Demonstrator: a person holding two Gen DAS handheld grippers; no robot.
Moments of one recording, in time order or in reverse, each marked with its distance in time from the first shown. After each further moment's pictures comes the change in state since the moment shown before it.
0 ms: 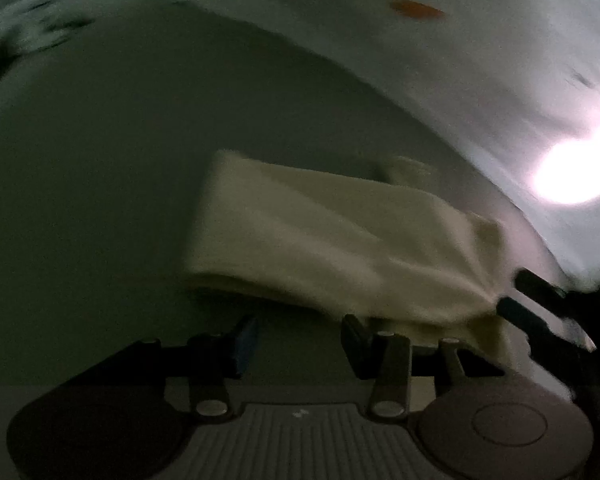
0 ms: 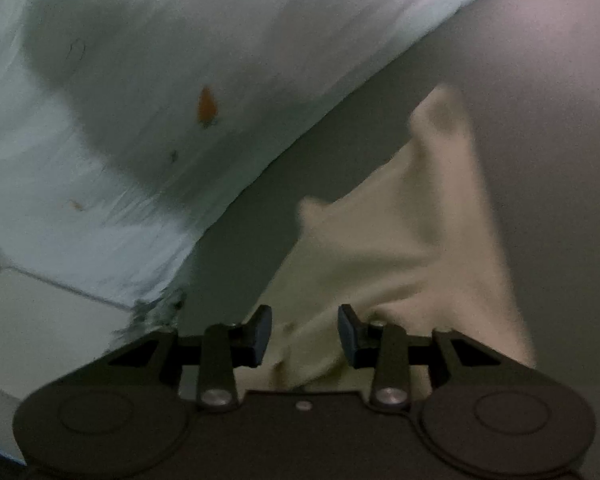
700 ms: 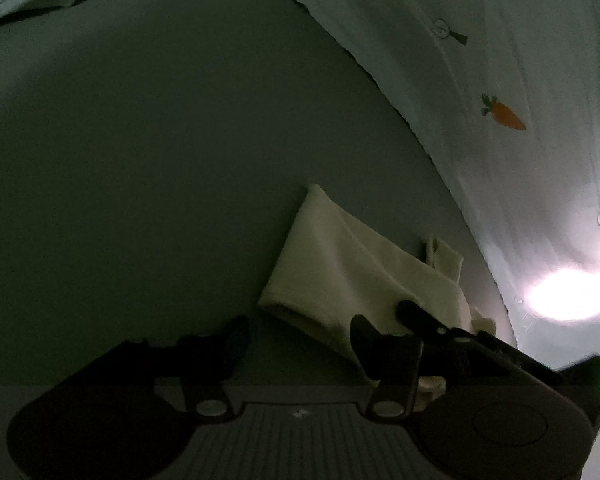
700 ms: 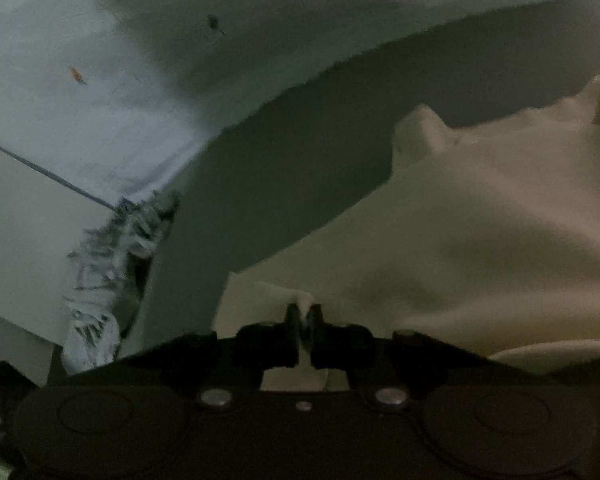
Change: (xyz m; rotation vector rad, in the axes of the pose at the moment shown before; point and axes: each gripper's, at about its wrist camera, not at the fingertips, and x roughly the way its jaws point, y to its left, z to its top) left arm -0.002 0.052 0.013 -0.310 -0.037 -0.125; right arm 0.103 0.052 -0.025 -0.288 0.144 -0.039
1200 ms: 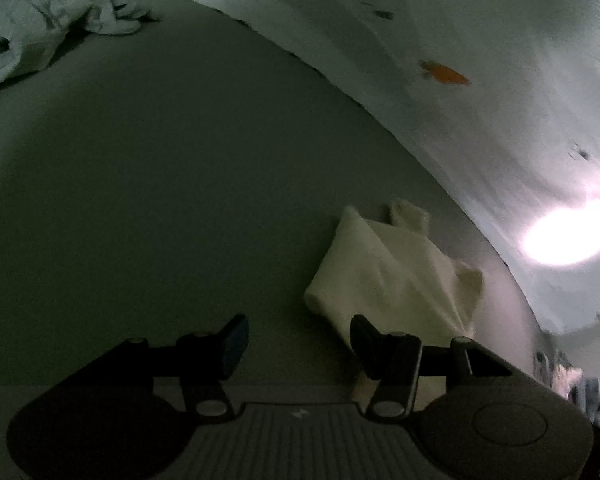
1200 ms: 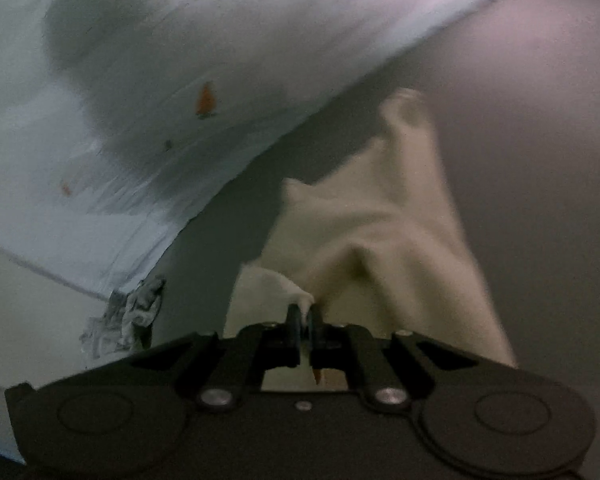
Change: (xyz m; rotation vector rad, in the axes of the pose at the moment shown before) left arm -0.040 -0.045 -0.046 0.215 -0.016 0.034; right arm -0.153 -0.045 -0.082 0.268 -0.240 -0.112
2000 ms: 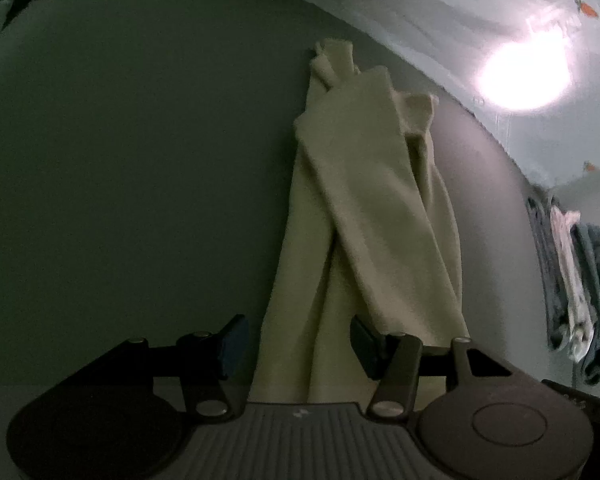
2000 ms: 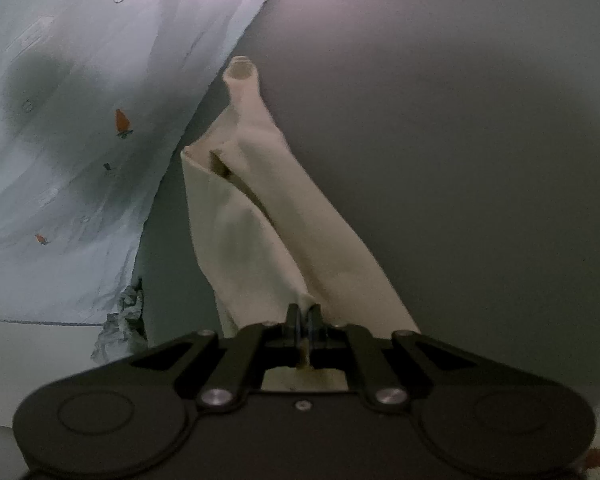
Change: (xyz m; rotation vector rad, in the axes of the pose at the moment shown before) left arm -0.011 -0.034 -0.112 0.230 0.230 0.011; right arm -0.101 -0.066 -0.111 0.336 0.039 -0.078
